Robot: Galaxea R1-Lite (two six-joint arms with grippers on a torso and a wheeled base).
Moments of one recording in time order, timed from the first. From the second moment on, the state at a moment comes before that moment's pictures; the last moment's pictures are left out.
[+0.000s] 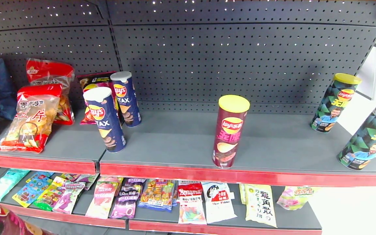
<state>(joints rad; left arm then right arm) 0.01 0.43 -0.38 0.08 -0.36 0.07 0.00 0.00 -0.04 0.03 0.03 -0.01</state>
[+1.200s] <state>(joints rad) 0.01 0.43 -0.39 0.08 -0.65 0.02 0.00 0.00 -0.03 0.02 0.02 -0.02</state>
